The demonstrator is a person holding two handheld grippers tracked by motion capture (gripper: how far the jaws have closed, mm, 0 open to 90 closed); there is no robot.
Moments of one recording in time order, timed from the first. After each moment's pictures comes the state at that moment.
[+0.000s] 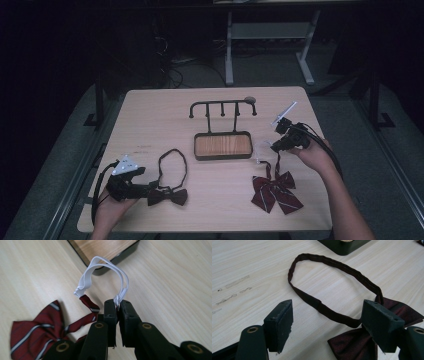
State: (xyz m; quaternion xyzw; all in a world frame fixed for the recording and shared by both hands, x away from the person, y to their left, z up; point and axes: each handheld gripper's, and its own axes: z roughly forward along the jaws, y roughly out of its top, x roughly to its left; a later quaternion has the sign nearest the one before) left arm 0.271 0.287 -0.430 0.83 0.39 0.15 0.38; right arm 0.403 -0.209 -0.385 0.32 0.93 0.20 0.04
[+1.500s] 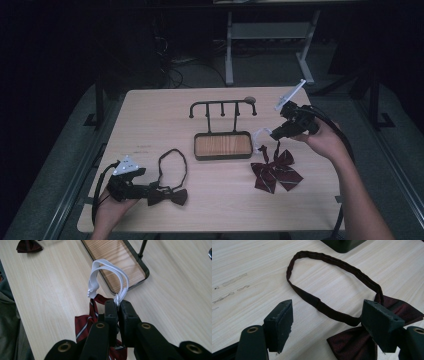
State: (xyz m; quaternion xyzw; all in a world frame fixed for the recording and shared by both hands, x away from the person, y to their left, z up) left arm 0.271 0.286 -0.432 0.83 0.39 0.15 0.37; right arm 0.391 -0.202 -0.303 0.25 0.94 0.25 0.03
